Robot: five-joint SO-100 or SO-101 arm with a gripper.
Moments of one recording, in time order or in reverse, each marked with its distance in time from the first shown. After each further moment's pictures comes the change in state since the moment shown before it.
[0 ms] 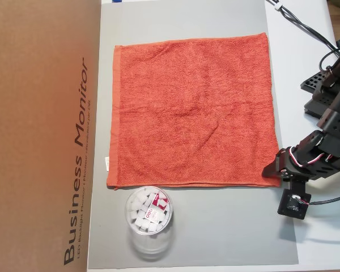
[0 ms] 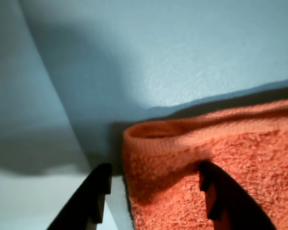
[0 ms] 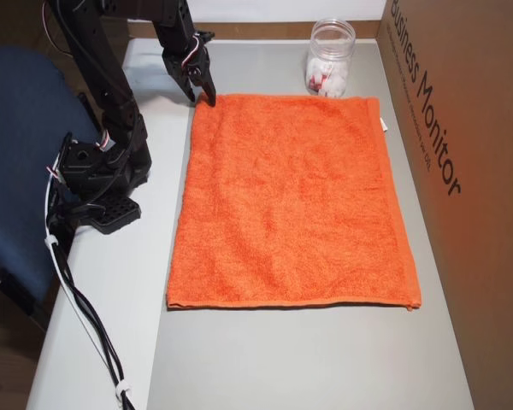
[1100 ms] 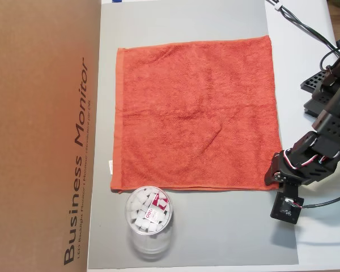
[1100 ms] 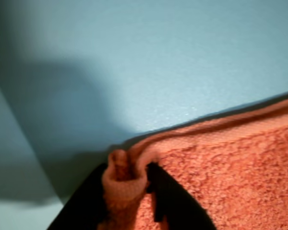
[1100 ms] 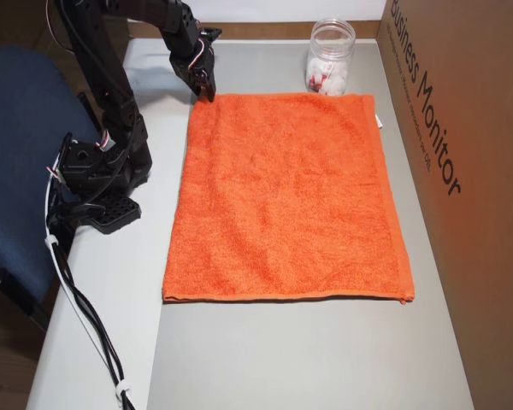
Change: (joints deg) arm 1.3 -4.7 -0.1 -8.5 0.2
